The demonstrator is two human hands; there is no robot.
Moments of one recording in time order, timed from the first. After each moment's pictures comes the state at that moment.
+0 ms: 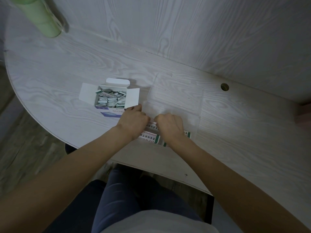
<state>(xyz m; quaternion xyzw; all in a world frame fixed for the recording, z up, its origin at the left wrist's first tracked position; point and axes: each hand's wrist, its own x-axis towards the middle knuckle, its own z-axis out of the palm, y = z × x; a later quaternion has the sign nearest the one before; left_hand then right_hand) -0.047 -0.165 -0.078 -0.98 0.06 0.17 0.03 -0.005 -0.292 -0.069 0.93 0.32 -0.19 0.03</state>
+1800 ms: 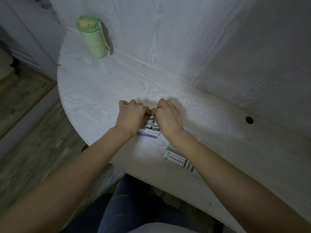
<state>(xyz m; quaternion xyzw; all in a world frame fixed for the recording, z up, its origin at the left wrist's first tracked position) -0.056 -0.051 -0.045 -0.98 -0.16 0.02 -0.09 0.012 -0.164 -0.039 0.91 0.40 -0.08 -0.06</state>
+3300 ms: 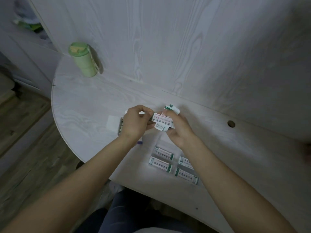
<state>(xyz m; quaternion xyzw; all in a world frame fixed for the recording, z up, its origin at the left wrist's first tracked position) -0.041 -0.131 0.020 -0.67 -0.33 -0.09 -0.66 0.030 -0.238 0.009 0.55 -0.08 -0.36 -0.75</state>
